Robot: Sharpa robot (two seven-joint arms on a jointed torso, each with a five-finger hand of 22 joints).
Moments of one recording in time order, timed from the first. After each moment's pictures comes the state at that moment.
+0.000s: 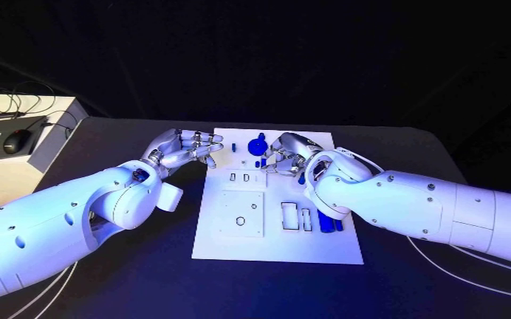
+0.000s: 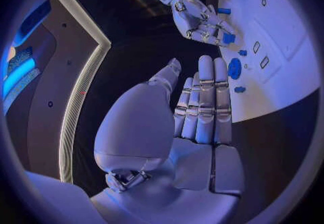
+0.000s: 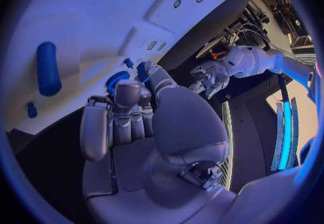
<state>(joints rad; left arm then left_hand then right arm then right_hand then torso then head) 0.99 -0.90 0.19 1.53 -0.35 -0.22 0.26 1.42 -0.10 0.20 0.04 0.05 1.02 0.17 0.07 0.06 1.17 0.11 0.06 0.06 1.29 0.02 0.49 0.36 0.12 1.04 0.03 0.73 0.32 1.18 -0.62 -0.09 1.46 -1.31 -0.48 -0.32 1.30 0.05 0.07 -0.07 0.30 1.12 0.09 0.08 0.07 1.20 0.00 1.05 1.20 1.43 -0.07 1.08 0.58 0.06 1.47 -0.09 1.40 1.31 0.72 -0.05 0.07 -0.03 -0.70</state>
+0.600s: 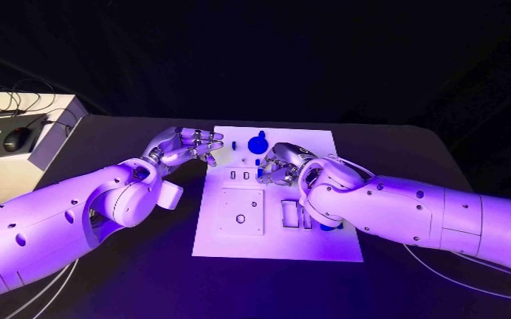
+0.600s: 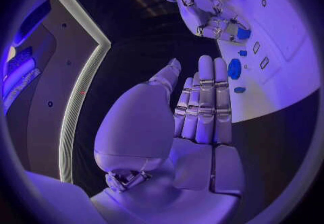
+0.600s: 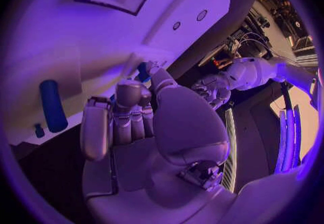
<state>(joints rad) 0.99 -0.90 0.19 1.53 -0.35 -0.22 0.26 1.42 -0.10 0.20 0.04 0.05 1.02 0.17 0.07 0.06 1.17 0.11 0.06 0.06 1.29 0.02 0.49 0.36 0.12 1.04 0.03 0.73 0.32 1.15 -0.59 -0.10 1.46 -1.36 -0.44 -0.39 1.29 0.04 0.07 -0.07 0.31 1.12 0.09 0.08 0.07 1.20 0.00 1.05 1.20 1.43 -0.07 1.08 0.58 0.06 1.47 -0.09 1.40 1.31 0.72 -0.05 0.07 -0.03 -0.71</state>
